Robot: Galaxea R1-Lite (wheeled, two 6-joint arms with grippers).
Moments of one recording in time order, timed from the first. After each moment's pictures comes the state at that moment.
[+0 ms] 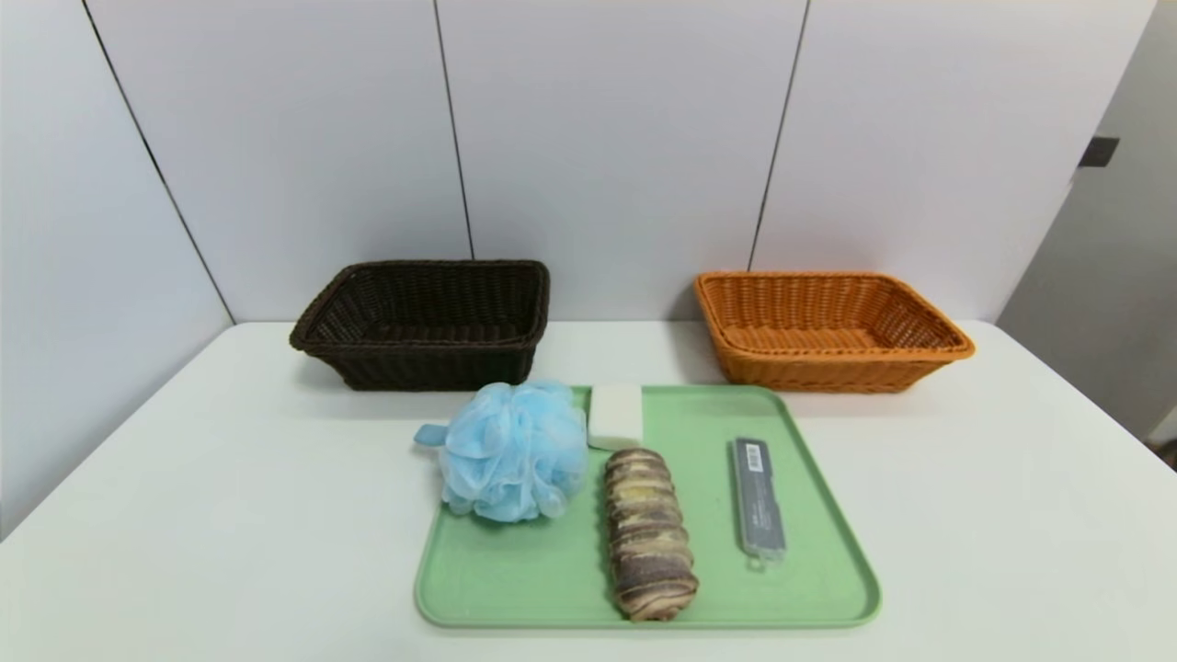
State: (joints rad) left arm 0.00 0.00 0.00 -0.04 -0.03 0.05; right arm 0.00 0.00 0.00 0.00 -0.01 0.01
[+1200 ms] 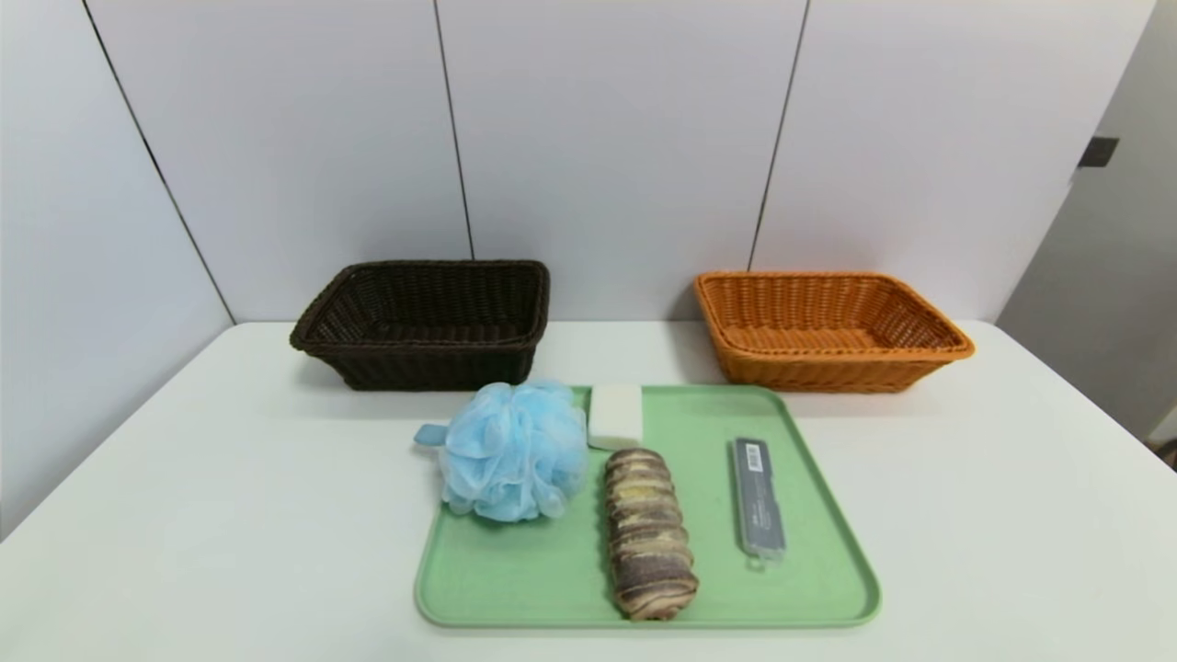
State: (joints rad) left arm -0.01 0.38 -0.64 0.26 -0.09 0.08; right arm 0.00 0.40 -0.63 0.27 0.14 -0.06
